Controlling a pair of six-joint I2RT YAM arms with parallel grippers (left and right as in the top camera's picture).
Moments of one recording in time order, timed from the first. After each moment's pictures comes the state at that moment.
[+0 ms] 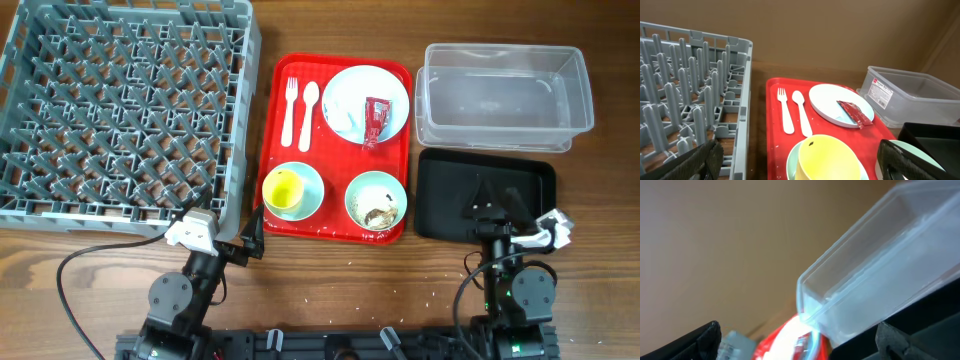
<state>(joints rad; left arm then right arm) -0.32 0.01 0.01 -0.07 0.00 -0.24 0.08 0.01 0.01 0.02 0.15 0.85</state>
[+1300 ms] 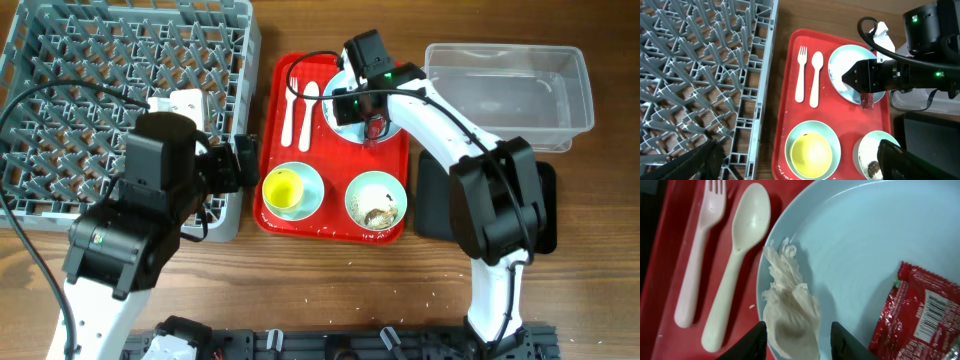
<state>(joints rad) -0.32 1.04 1.22 -0.92 -0.06 -0.38 0.42 2.15 1.64 -0.63 -0.13 0.22</state>
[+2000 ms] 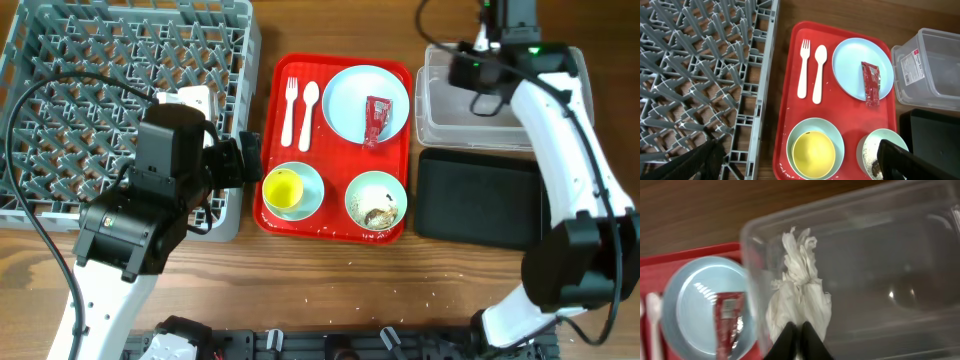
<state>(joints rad) -0.32 1.08 1.22 -0.92 -0.06 -0.38 0.04 1.81 1.63 -0.86 0.06 0.29</state>
